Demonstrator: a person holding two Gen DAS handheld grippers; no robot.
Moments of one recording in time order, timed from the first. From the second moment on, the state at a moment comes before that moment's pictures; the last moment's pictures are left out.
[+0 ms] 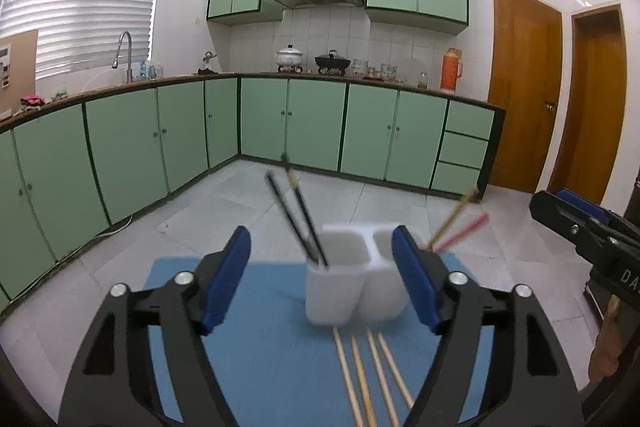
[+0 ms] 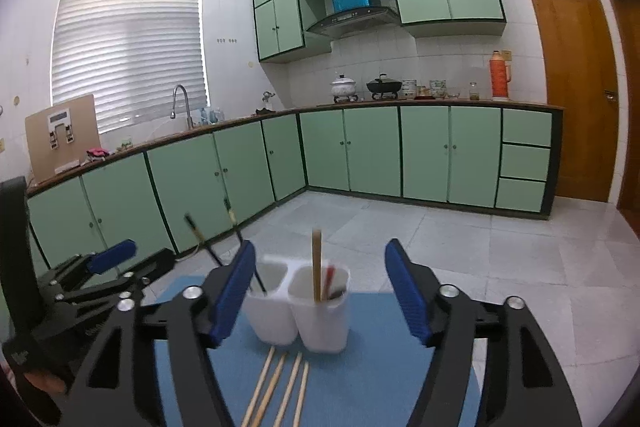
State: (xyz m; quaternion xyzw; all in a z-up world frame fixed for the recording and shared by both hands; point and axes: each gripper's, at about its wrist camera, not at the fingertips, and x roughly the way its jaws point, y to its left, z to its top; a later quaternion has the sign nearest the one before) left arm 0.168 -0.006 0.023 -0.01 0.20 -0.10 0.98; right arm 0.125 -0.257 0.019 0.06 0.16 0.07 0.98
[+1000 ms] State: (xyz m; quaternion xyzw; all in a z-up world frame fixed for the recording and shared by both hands) left arm 0.062 0.026 -0.113 0.04 0.38 -0.08 0.92; right arm 0.018 -0.212 -0.168 0.05 0.37 0.06 0.93
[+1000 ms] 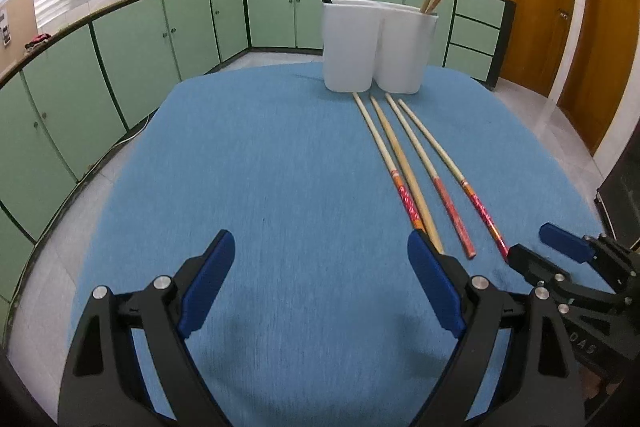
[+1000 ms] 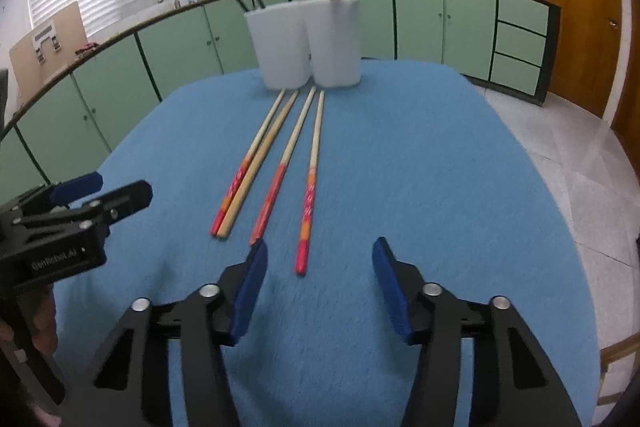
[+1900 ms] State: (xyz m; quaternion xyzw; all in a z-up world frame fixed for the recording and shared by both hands) left arm 0.062 0.006 -0.122 0.03 0.40 -0.10 0.91; right arm 0.035 -0.196 -0.172 0.02 0.40 0.05 0.91
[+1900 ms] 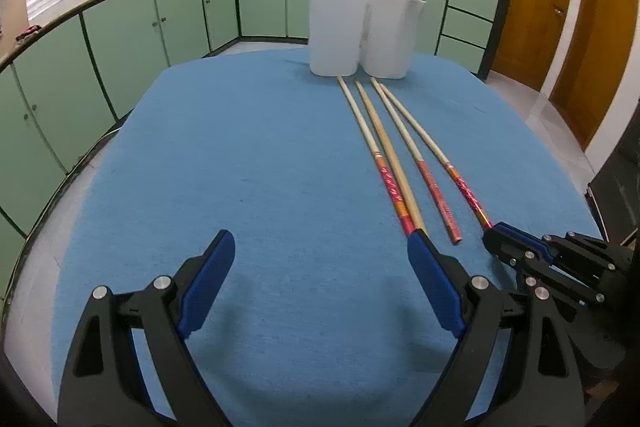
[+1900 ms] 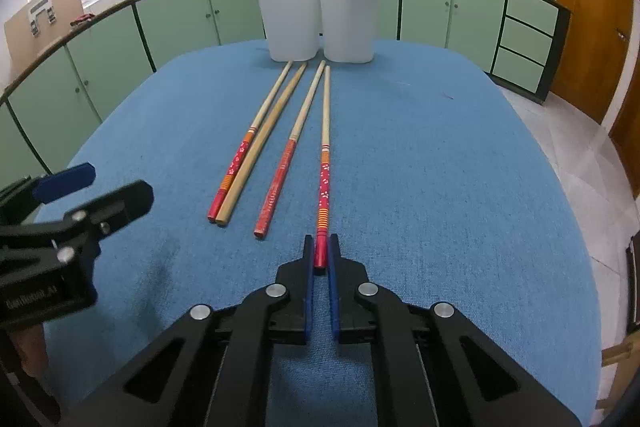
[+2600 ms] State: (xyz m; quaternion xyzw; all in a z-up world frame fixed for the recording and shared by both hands) left arm 0.081 -0.025 -0.150 0.05 0.45 -0.10 0.88; right arm 0.031 -0.217 -0.169 0.05 0.39 0.05 0.92
